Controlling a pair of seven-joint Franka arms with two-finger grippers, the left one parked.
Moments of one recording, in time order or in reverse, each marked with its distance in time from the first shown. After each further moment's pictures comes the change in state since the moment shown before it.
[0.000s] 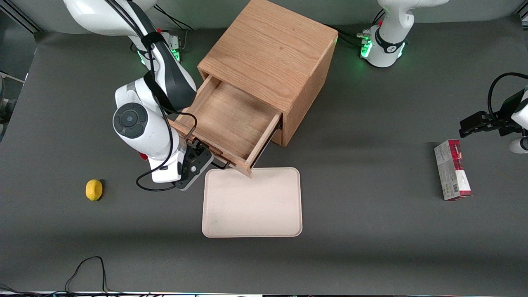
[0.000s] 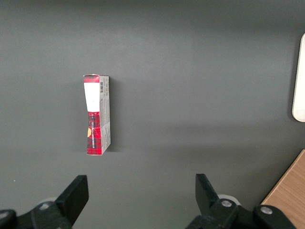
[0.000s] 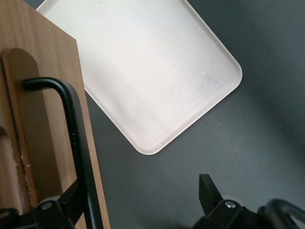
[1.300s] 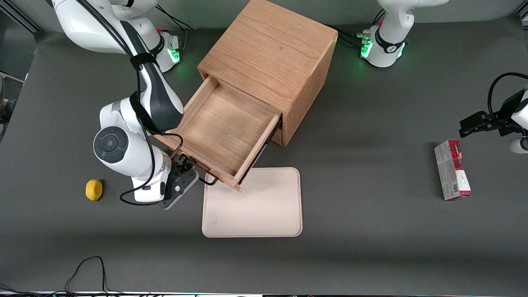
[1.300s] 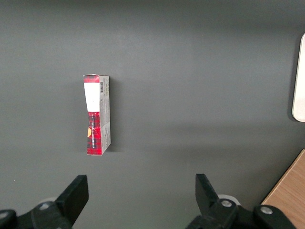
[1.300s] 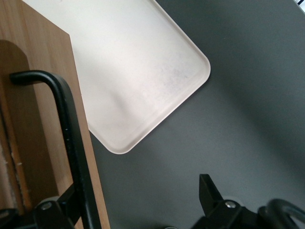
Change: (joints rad) arm -0.076 0.097 -0.001 0.130 -0.004 -0.047 -0.030
